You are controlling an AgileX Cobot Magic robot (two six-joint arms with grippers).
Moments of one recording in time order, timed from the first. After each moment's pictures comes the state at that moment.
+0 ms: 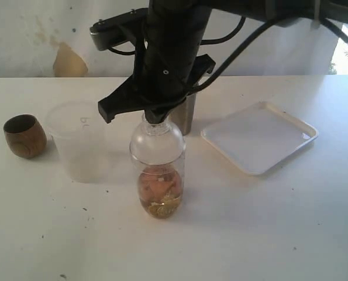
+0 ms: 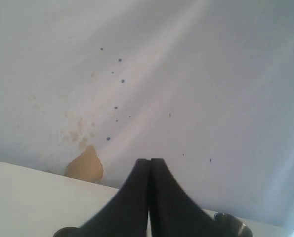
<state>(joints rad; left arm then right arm) -0.68 0.27 -0.37 1.53 0.55 -1.77 0.67 1.85 -1.76 -0.05 1.20 0.09</state>
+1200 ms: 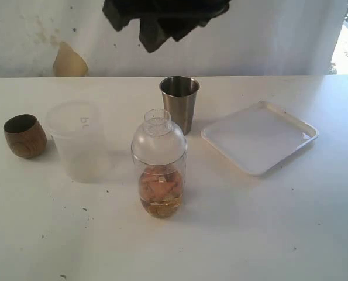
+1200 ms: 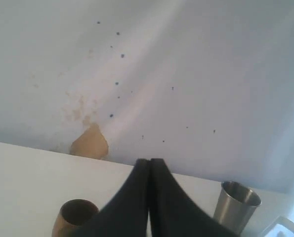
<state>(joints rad) -0.68 0.27 -0.30 1.52 0.52 -1.75 0.67 1.58 -1.84 -0.05 1.22 0.01</state>
